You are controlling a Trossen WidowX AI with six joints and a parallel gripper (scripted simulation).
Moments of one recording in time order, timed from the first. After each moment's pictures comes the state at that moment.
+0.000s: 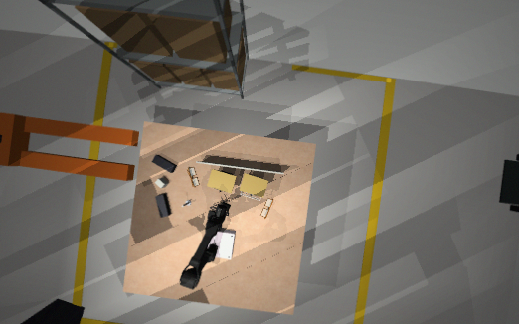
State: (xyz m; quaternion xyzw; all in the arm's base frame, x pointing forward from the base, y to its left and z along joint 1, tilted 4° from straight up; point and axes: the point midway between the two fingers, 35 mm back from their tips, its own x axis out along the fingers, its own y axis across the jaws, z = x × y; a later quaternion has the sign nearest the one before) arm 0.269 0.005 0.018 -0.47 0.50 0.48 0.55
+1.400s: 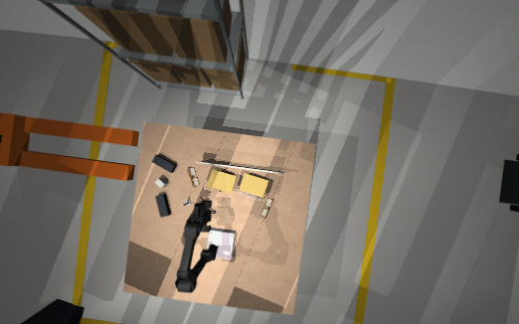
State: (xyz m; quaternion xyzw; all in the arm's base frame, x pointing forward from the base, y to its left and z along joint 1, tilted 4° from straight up) arm 0.277 0.077 0.122 -0.57 0.40 0.56 0.46
